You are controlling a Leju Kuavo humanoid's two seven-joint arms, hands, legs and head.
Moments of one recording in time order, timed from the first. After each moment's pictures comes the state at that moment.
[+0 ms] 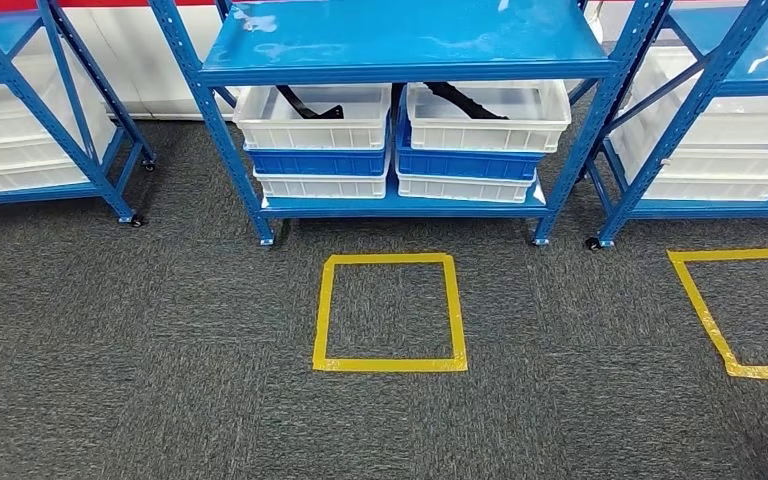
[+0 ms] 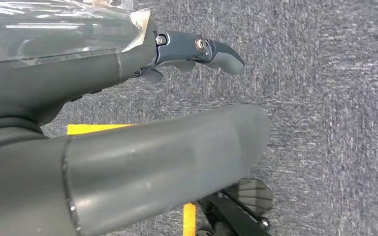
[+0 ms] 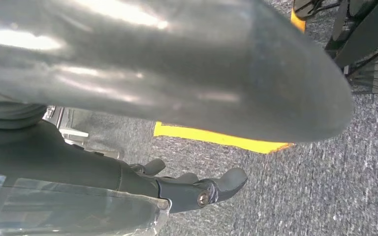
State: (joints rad) left arm -0.02 0.02 -0.48 -0.18 0.64 0.34 -0.26; right arm -0.01 -0.06 0.51 -0.17 -0.41 -0.14 0.11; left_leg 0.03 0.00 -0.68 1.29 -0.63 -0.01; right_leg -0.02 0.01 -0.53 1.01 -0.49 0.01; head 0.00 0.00
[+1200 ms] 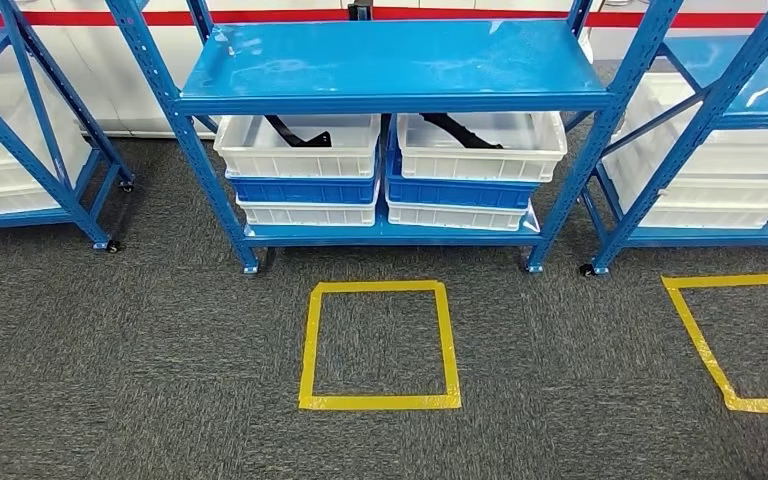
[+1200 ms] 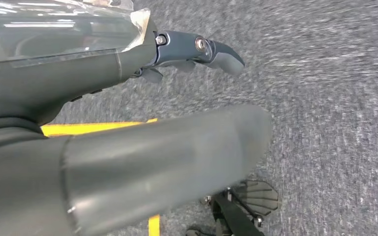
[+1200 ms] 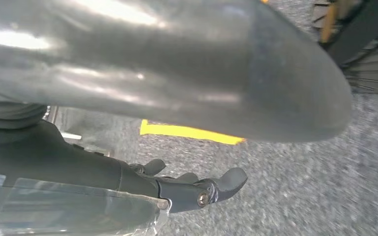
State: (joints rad) left arm -0.02 0.02 -0.48 -0.18 0.63 0.35 -0.27; right arm -0.01 -0.06 0.51 -0.17 -0.41 -0.14 0.10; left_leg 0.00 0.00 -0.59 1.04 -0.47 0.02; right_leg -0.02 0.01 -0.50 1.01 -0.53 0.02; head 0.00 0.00
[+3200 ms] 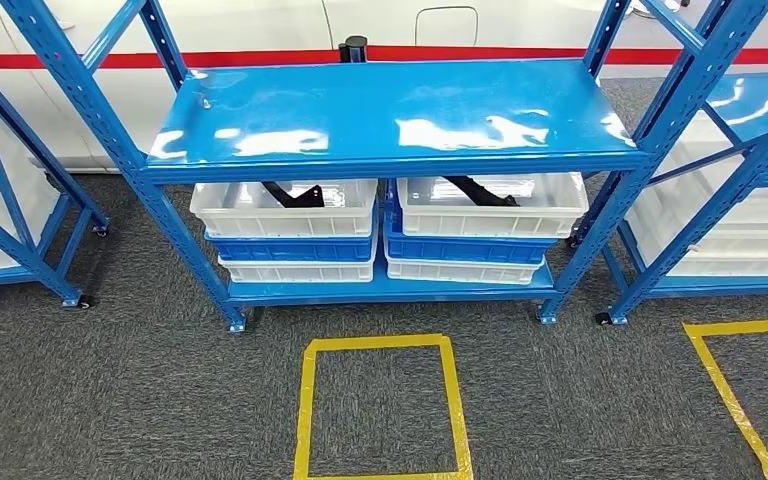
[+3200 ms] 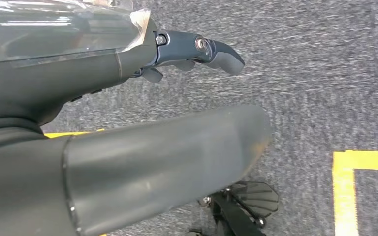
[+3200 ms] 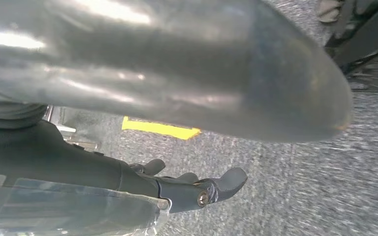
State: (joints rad) left arm -0.02 0.02 -0.50 -0.18 0.63 0.36 -0.27; right arm -0.01 -0.06 0.54 -0.17 -0.40 -0.14 0.10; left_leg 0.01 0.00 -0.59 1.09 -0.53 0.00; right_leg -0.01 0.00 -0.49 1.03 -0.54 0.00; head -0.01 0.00
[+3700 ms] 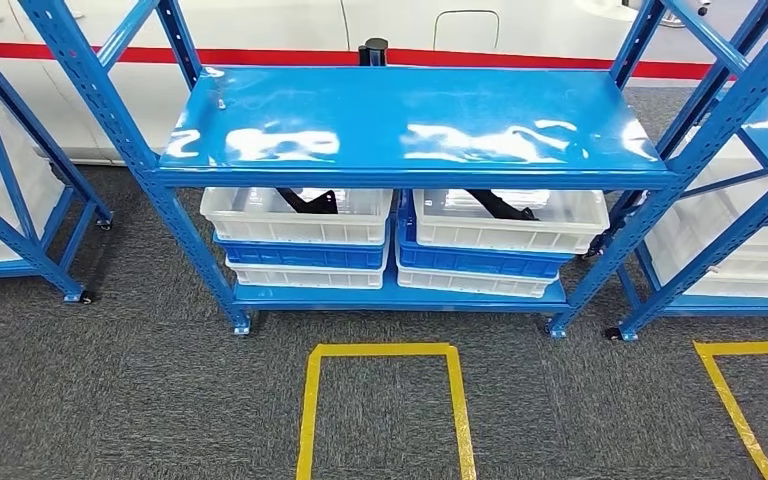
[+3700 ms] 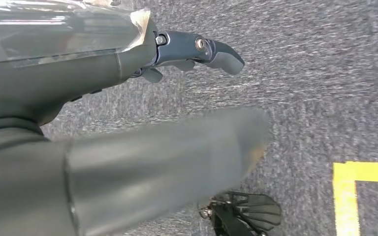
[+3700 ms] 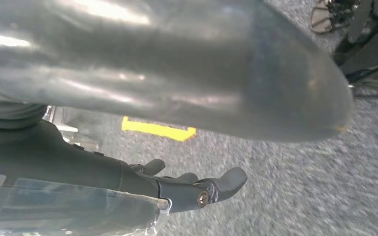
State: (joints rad) left arm -0.02 0.02 -0.52 -0.18 0.61 0.38 -0.24; right arm 0.00 -0.06 0.54 -0.17 -0.40 -0.14 0.10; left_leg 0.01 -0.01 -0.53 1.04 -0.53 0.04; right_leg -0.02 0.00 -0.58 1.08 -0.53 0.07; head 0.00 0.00
